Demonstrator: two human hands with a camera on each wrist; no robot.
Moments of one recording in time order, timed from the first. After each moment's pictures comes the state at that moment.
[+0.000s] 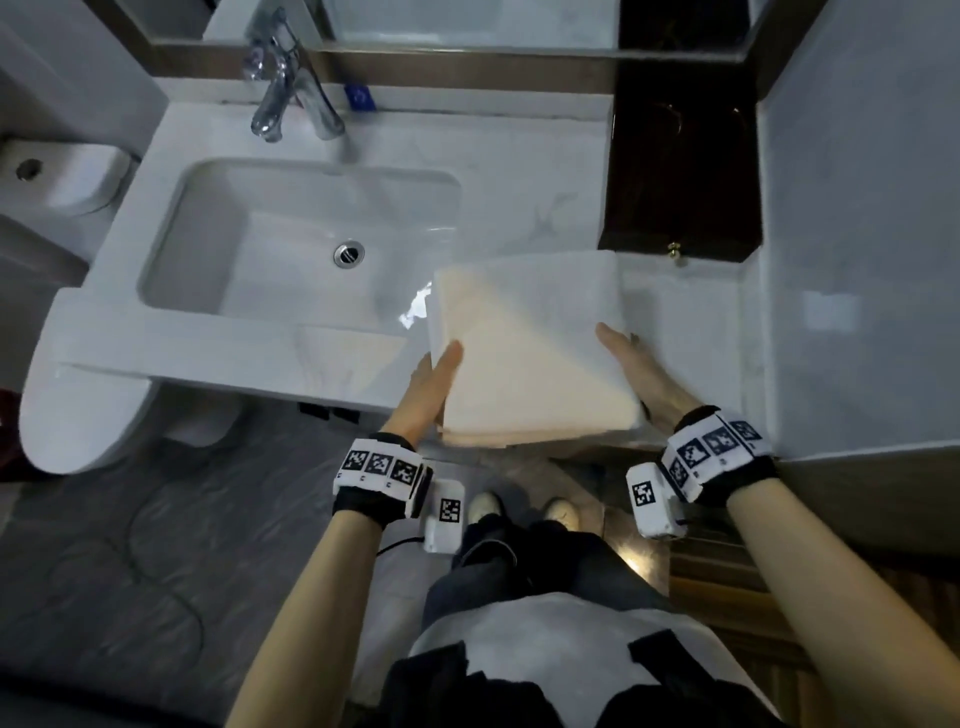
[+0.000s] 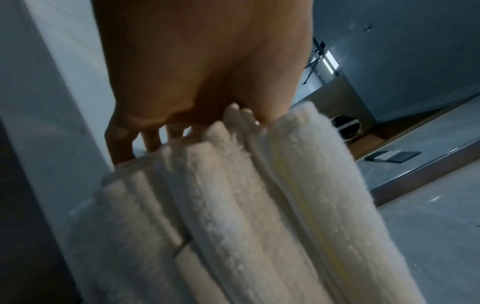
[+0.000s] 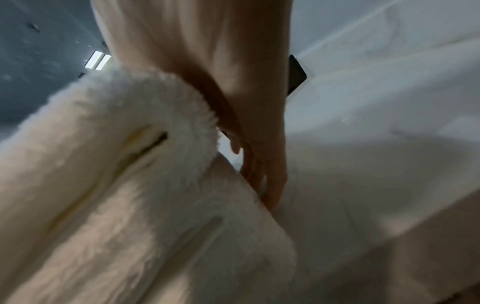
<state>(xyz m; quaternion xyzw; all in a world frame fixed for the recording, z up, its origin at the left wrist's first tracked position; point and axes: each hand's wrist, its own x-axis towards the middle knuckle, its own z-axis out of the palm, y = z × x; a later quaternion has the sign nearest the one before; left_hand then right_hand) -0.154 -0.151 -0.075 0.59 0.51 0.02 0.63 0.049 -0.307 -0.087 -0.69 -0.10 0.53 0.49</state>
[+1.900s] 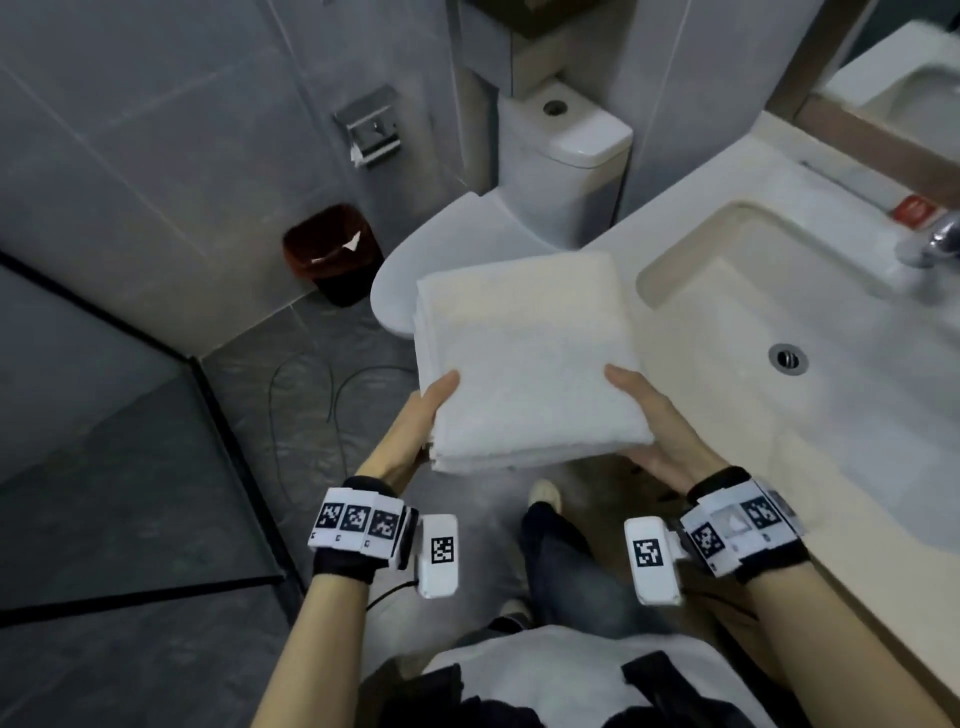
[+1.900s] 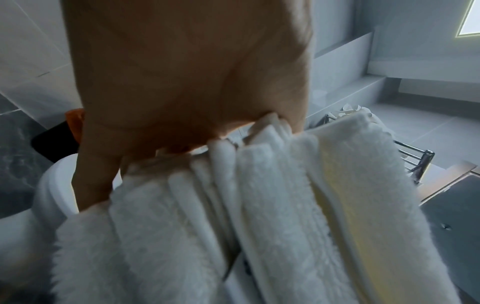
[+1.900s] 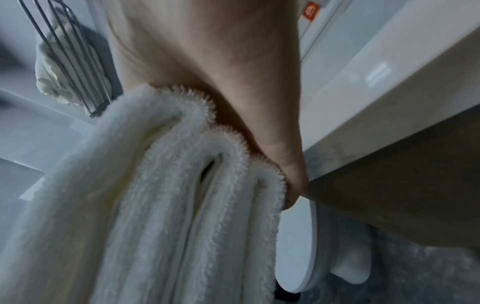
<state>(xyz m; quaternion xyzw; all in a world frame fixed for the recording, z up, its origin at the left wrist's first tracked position) -0.651 0.010 -0.043 0.31 0.55 0.36 0.68 -0.392 0.021 -0.022 -0.48 -0.22 0.77 0.36</state>
